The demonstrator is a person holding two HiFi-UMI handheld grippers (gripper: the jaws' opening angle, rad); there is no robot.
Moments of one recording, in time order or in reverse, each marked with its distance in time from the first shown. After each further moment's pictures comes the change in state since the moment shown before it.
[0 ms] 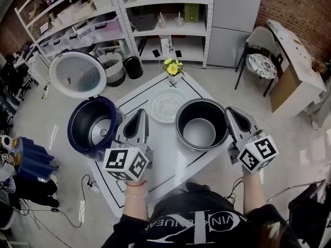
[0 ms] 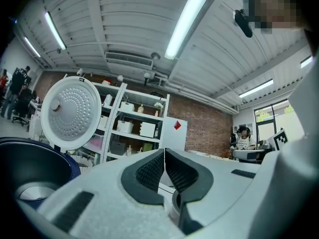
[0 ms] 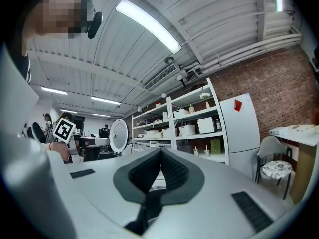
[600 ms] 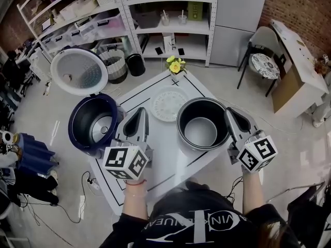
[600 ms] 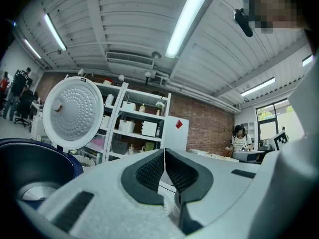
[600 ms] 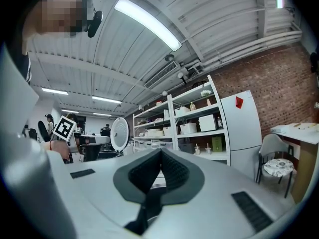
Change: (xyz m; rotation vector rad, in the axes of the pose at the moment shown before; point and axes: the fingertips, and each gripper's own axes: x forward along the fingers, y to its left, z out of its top) left arm 0.000 0.004 -0.002 0.003 0.012 0.019; right arm 0.006 0.000 -0.009 0.013 0.021 0.012
